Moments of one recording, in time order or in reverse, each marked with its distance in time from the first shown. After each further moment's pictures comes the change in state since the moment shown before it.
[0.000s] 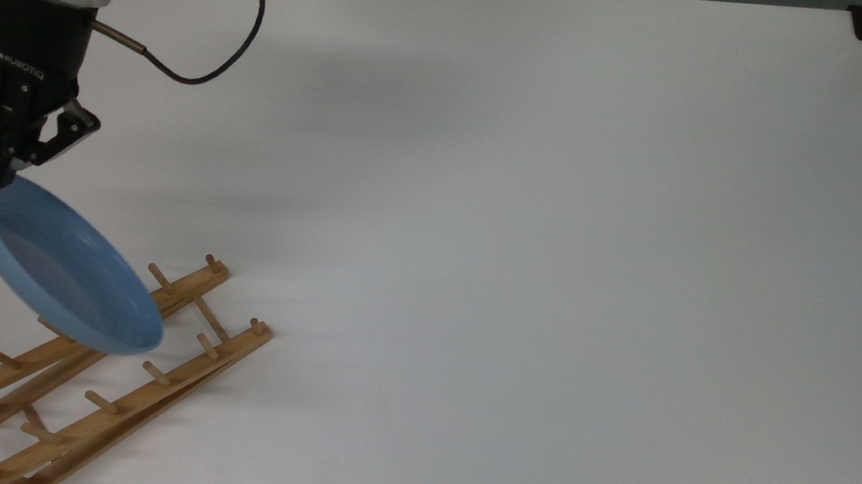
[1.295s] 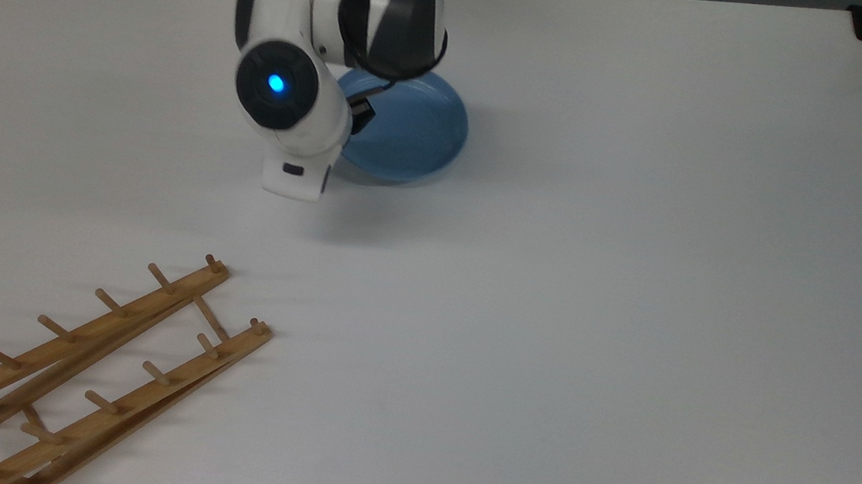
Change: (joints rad) arm 0.046 0.130 0.242 -0.107 0.179 -0.957 -0.776
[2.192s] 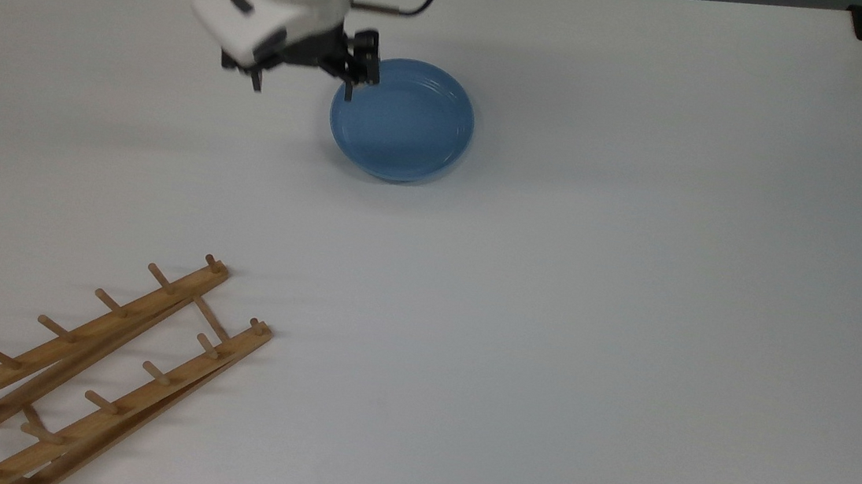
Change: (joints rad) arm 0.022 -0.263 -0.002 0.101 -0.097 0.000 0.614
